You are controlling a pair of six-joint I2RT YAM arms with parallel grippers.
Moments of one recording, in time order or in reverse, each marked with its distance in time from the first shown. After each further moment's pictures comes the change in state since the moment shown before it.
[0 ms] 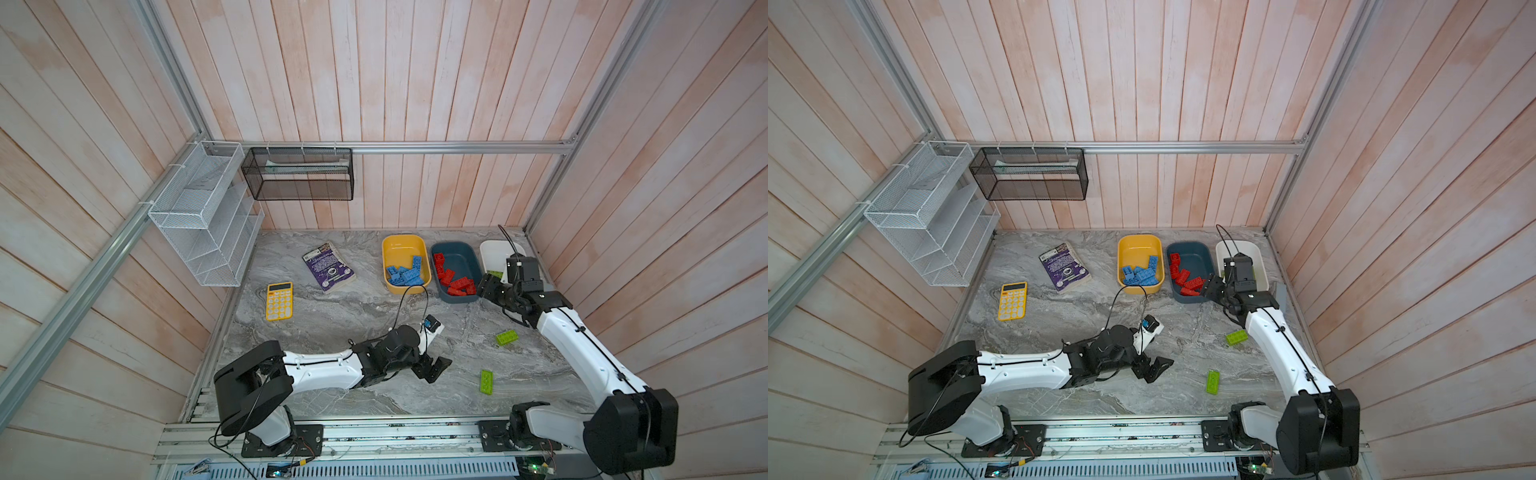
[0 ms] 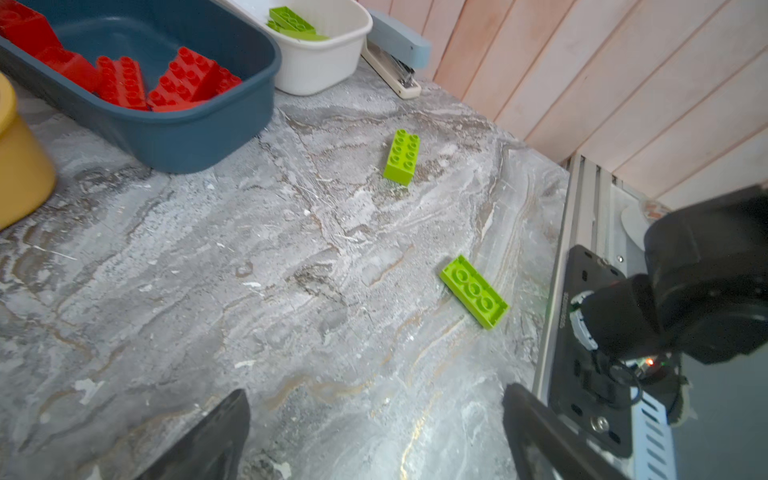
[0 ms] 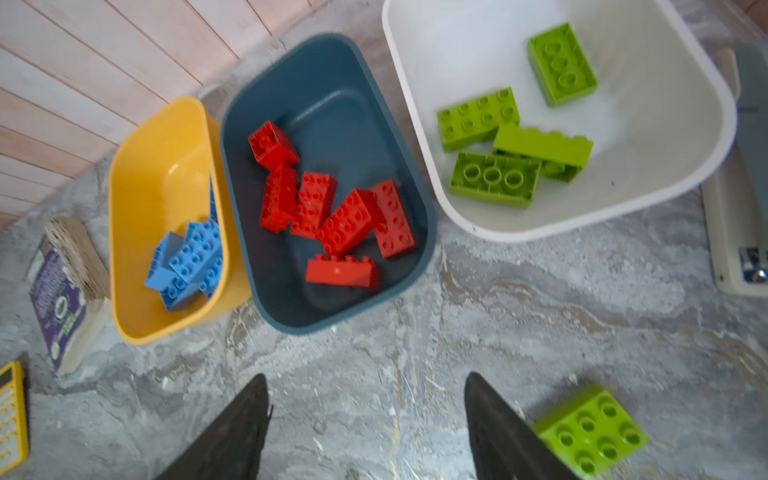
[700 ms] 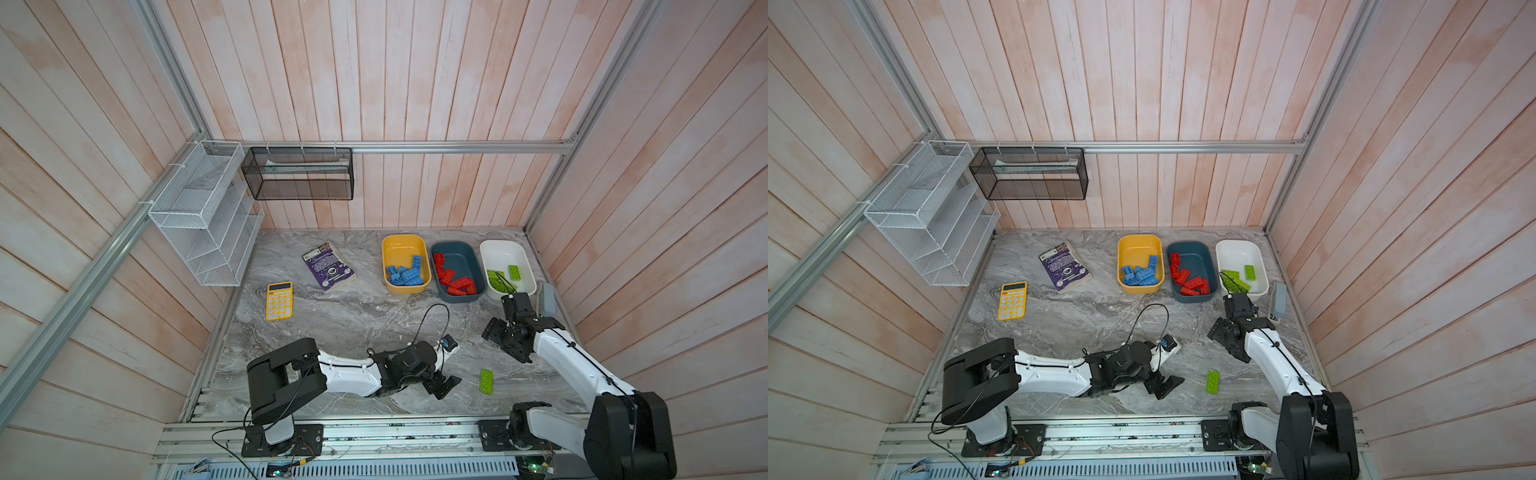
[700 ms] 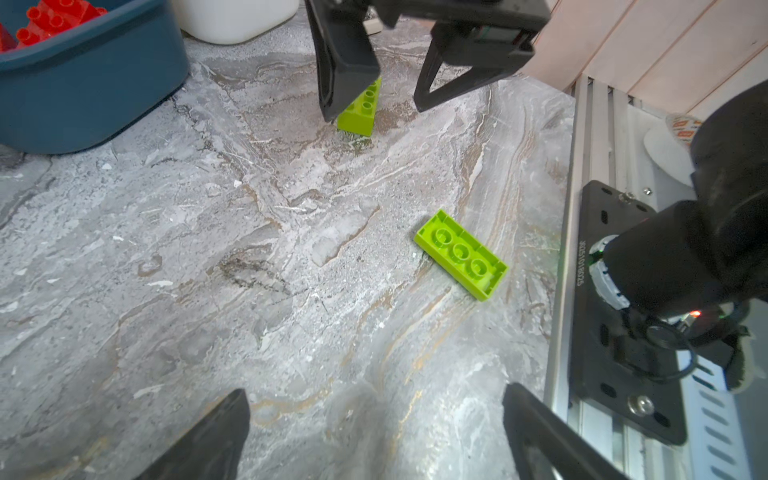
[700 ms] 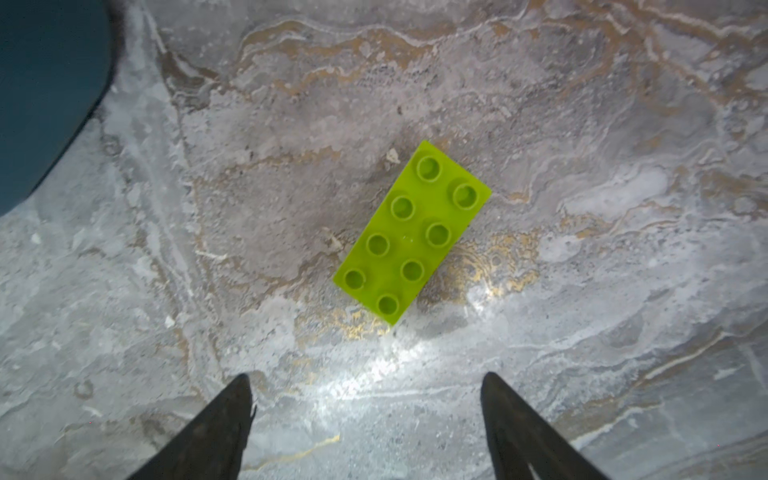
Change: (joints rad) left arm -0.090 0.180 0.060 0.079 -0.042 0.070; right arm -0.076 0.005 -0.267 -0.116 0.103 0.164
